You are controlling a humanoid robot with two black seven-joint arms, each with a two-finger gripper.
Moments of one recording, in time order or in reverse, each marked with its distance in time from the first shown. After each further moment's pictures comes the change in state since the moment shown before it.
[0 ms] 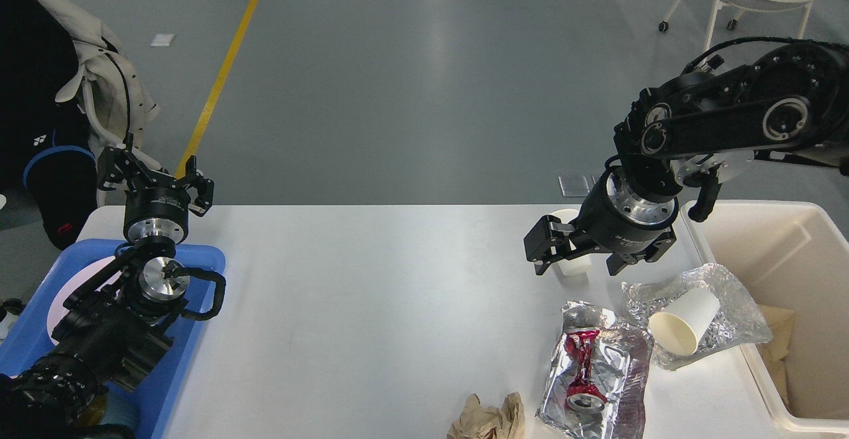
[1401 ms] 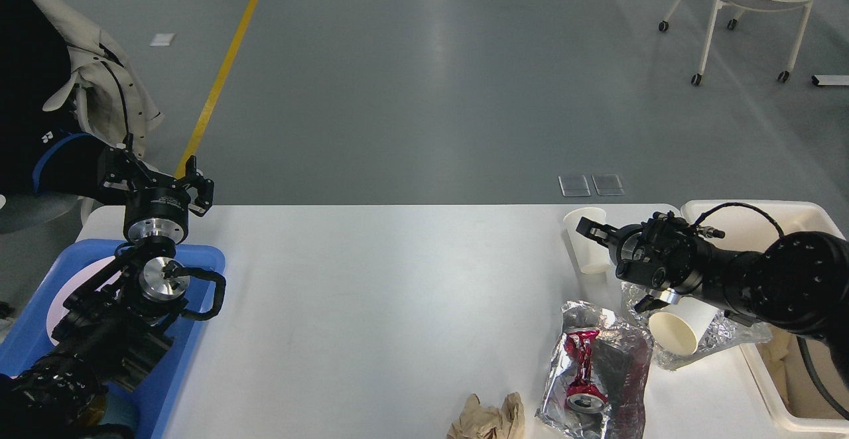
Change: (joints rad) left arm 0.000 0.000 0.000 0.000 0.000 0.000 0.000; right arm -0.935 0.178 0.003 -0.906 0.015 -0.734 0.182
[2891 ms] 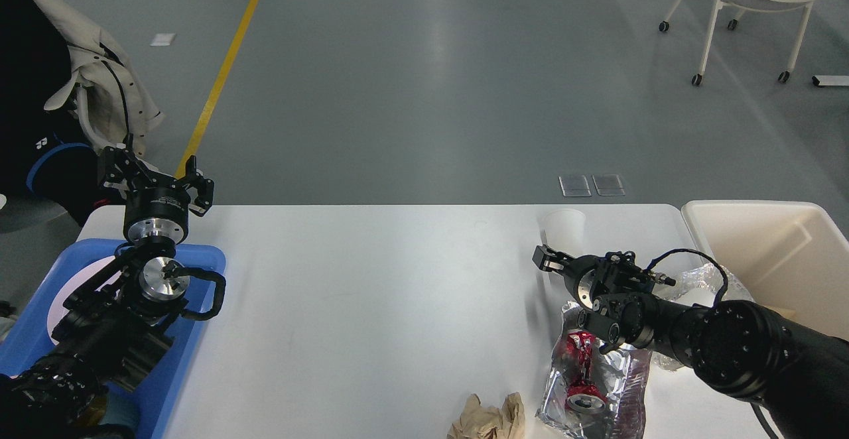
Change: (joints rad) left arm 0.000 0.000 0.000 0.000 0.000 0.000 0.000; right arm -0.198 0.150 0.022 -0.217 -0.117 -0.061 0.112
